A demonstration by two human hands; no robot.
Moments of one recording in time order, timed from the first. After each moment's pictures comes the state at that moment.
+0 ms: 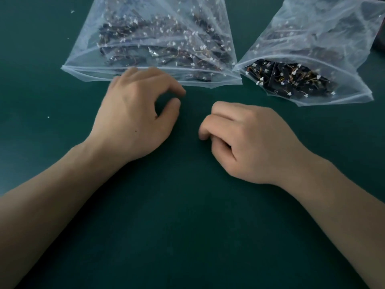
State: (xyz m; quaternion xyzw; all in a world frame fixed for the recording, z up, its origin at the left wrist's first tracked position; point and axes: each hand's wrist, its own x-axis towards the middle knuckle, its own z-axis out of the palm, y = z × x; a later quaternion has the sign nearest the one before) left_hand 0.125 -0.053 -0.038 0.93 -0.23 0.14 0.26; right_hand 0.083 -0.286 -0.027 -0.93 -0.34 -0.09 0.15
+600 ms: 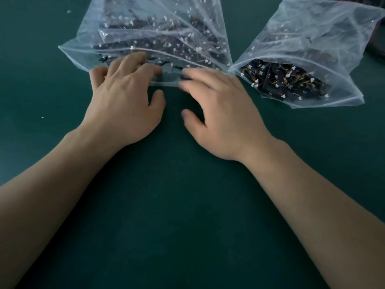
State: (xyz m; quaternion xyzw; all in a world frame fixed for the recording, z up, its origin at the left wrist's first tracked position) left_hand 0.142 -0.055 -0.034 0.98 -0.10 0.08 0.15; right_hand 0.119 -0.256 -0.032 -0.96 -0.22 -0.08 0.15
